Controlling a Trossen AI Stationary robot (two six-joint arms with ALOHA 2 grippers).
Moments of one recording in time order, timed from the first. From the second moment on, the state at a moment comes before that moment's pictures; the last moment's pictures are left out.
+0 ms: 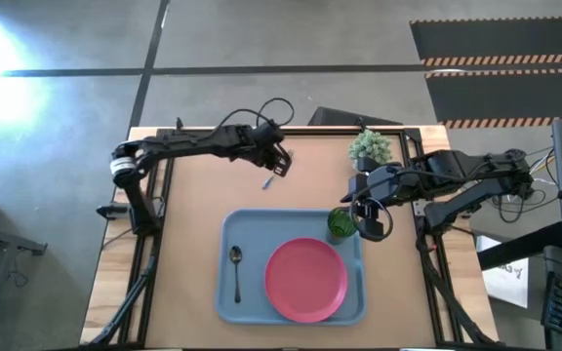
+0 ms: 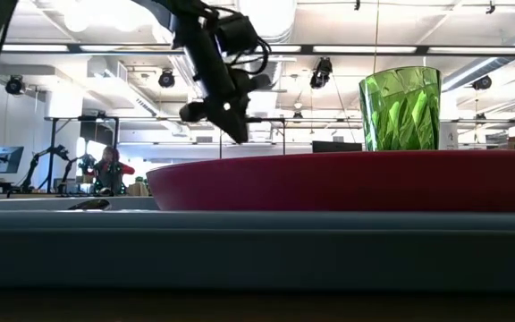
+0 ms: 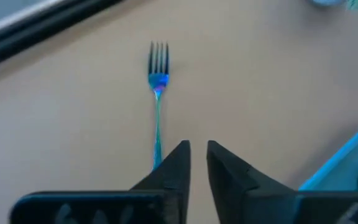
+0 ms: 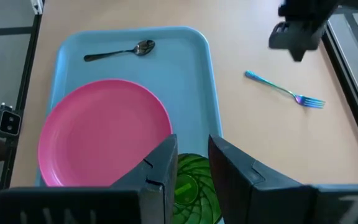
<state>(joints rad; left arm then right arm) 0.37 1.77 1.45 -0.67 -0.12 -0.59 0.21 1.33 1.60 -1.12 0.15 0.21</state>
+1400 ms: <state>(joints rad) 0.42 1.99 1.46 -0.62 0.06 -0.57 0.21 1.33 1.60 -1.12 0.15 0.26</state>
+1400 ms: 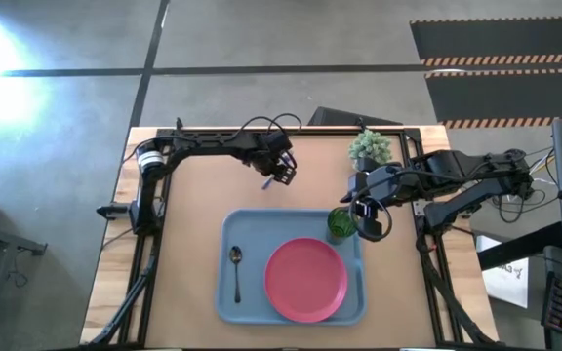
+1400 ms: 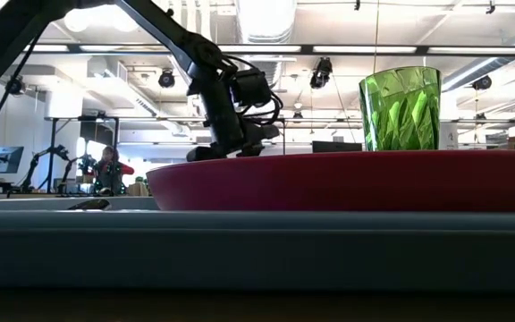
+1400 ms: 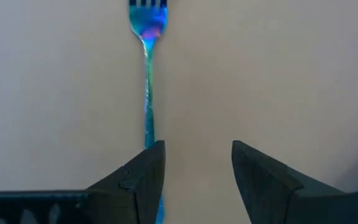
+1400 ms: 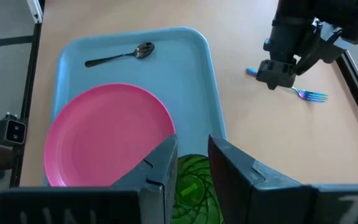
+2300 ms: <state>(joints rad) 0.48 1.99 1.52 -0.77 0.14 -0.49 0.21 1.33 1.60 -1.07 0.16 0.27</state>
